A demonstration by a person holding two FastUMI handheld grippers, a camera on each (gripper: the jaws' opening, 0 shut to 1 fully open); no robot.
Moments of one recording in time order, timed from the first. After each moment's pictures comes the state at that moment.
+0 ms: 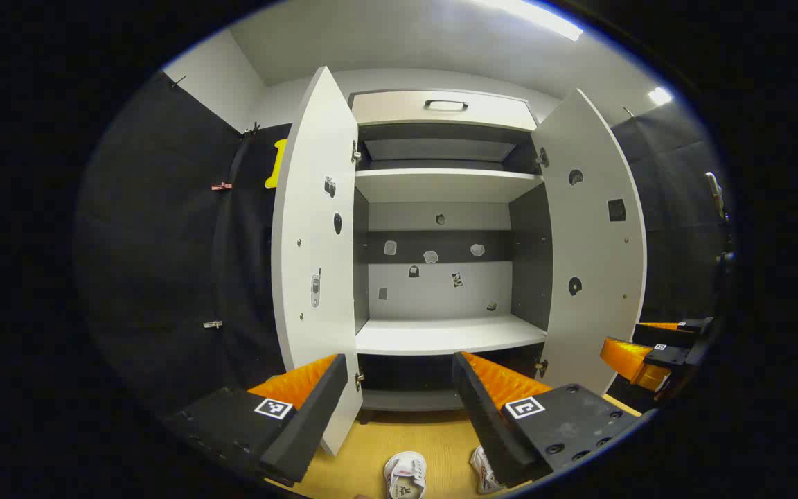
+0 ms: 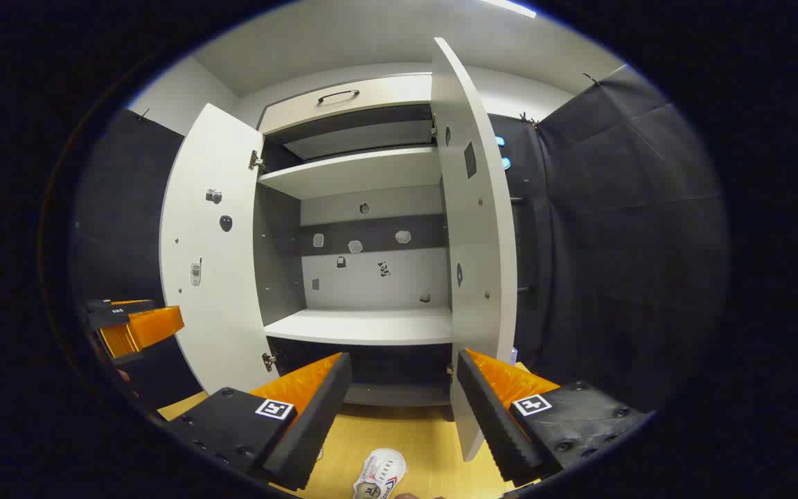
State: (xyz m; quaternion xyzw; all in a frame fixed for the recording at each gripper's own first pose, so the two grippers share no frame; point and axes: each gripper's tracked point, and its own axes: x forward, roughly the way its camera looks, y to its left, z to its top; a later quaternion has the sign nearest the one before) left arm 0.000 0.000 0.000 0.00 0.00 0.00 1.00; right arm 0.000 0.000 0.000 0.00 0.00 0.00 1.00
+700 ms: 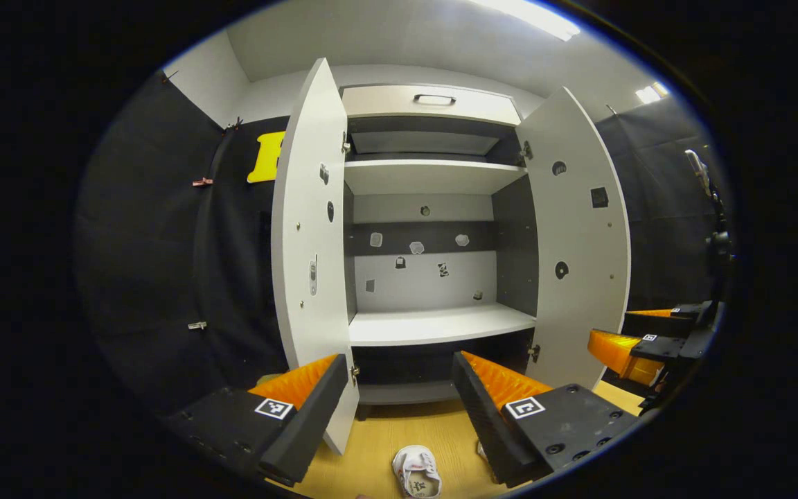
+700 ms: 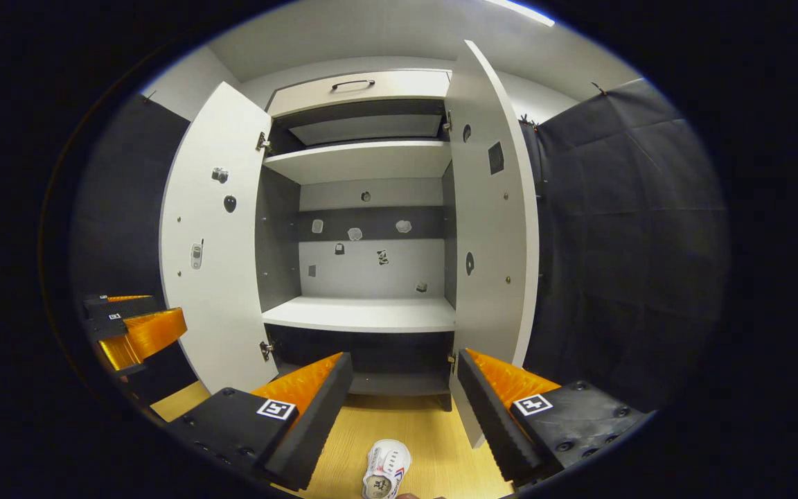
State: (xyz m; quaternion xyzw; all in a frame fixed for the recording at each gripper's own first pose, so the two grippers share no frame) left arm -0.003 0.025 -0.025 0.01 0.01 -0.05 1.00; right arm -0.015 0.032 -0.011 -0.03 0.01 -0.05 1.00
